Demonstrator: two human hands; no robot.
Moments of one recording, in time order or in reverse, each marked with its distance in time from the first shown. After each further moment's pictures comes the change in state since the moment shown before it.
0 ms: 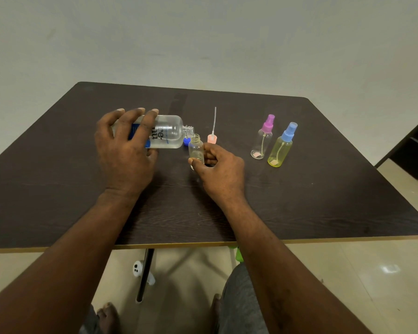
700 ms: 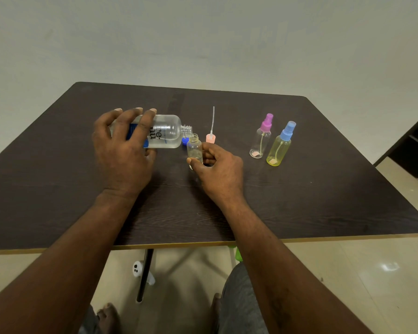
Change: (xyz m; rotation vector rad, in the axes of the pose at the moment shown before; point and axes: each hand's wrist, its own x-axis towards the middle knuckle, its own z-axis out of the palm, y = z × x) left_hand 0.000 -0.002 0.002 0.007 0.005 0.010; right_hand 0.000 0.002 0.000 0.002 -0.011 -0.017
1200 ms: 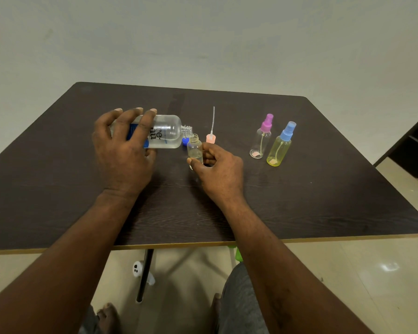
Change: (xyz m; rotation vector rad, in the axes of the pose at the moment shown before) left_hand 0.000 0.001 -0.002 0.001 0.005 -0.002; right_hand 0.000 0.001 0.001 0.004 0.011 -0.011
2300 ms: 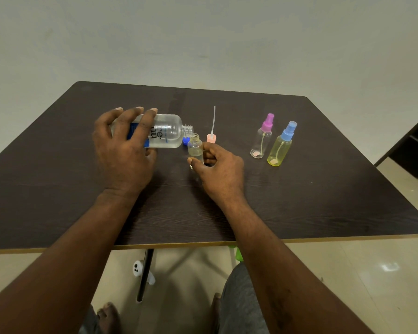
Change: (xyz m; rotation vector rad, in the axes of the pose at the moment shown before) left_hand 0.000 -0.001 0.002 0.003 0.012 0.004; right_hand 0.000 0.000 0.000 -0.012 0.003 -0.003
